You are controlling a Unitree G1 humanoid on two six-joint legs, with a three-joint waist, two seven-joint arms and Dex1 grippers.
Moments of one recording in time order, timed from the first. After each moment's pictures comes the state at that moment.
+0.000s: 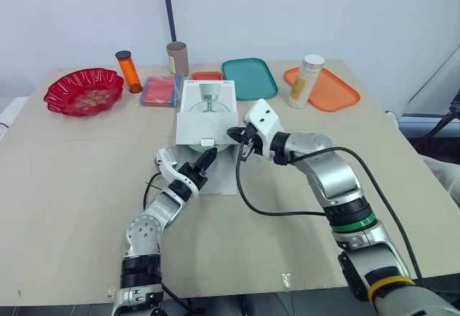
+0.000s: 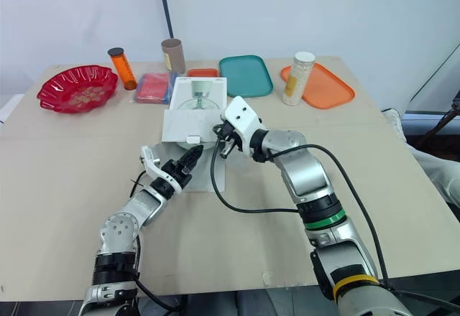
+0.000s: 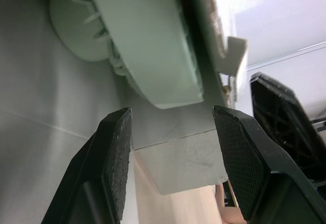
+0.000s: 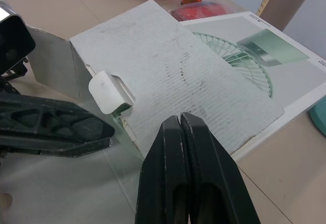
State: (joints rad) left arm -0.32 -0.11 0.23 0.02 -1.03 0.69 -0.16; right arm -0.74 -0.37 0.23 0.02 0.10 0.54 0.68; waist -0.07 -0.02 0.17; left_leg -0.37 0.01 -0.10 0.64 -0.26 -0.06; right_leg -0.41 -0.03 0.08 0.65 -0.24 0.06
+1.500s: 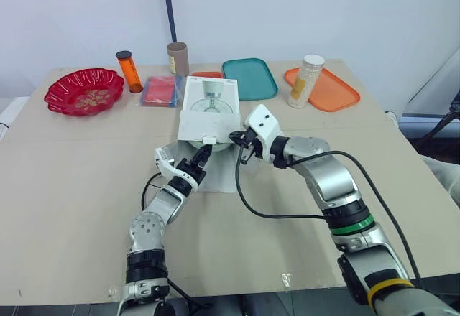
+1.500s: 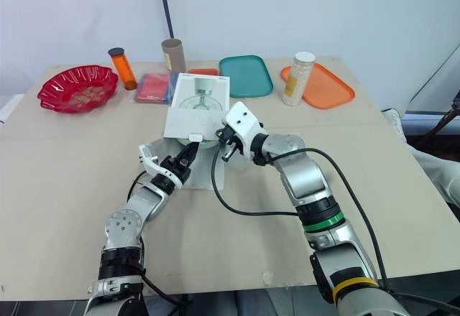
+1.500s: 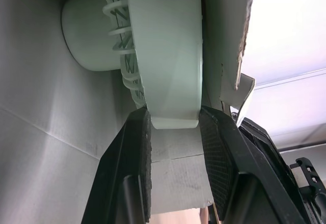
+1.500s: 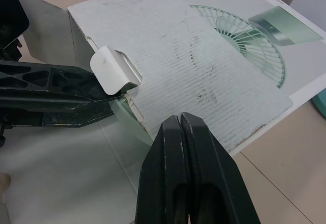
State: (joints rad) left arm -0.36 -0.16 0.30 0.08 -1.06 0.65 -0.16; right arm -0.71 -0.37 0.23 0.03 0.07 0.54 0.67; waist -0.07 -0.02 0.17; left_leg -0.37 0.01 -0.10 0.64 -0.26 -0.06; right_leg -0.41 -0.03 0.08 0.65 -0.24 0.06
